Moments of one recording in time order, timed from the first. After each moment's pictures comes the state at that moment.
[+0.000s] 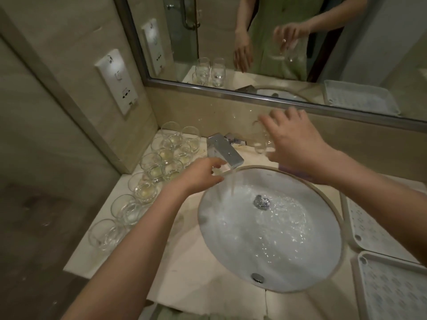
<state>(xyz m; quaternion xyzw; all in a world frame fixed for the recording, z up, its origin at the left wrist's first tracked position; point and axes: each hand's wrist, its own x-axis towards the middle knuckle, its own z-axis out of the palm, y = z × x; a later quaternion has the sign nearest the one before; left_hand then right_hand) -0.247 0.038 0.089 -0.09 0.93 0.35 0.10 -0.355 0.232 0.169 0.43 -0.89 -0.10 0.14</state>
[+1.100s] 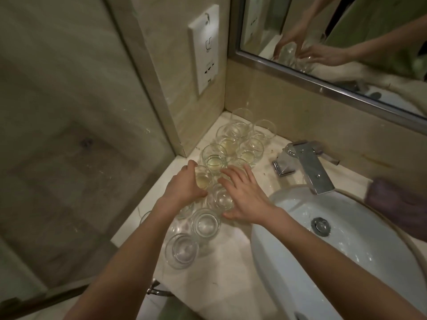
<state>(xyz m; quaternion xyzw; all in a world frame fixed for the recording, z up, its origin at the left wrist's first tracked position) -0.169 -0.119 0.000 -0.40 0.86 0.30 0.11 -0.284 0.033 -0.020 0.66 -0.74 0.10 -0.06</state>
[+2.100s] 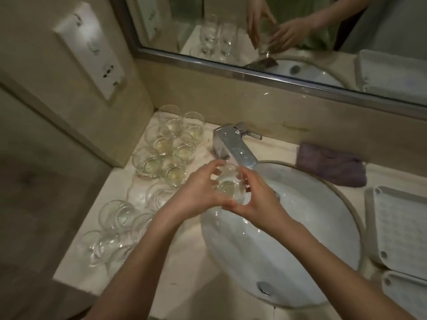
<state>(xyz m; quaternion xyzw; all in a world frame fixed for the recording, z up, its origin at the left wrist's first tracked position) -0.246 0.021 0.070 -0.19 0.80 0.56 0.11 -0.306 0.177 0.041 0.29 -0.85 0.39 -0.21</state>
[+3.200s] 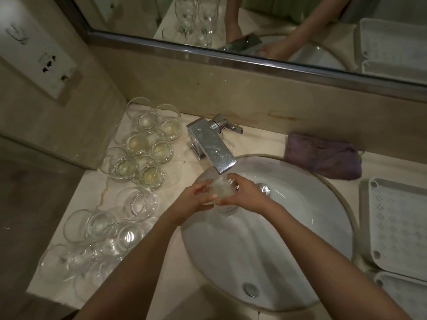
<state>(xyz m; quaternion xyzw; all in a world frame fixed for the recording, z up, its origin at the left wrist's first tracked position) -0.275 0.040 -0.069 -0.29 0.58 0.74 0.18 -0.374 0.199 -0.070 0.16 -0.80 0.41 -0.41</state>
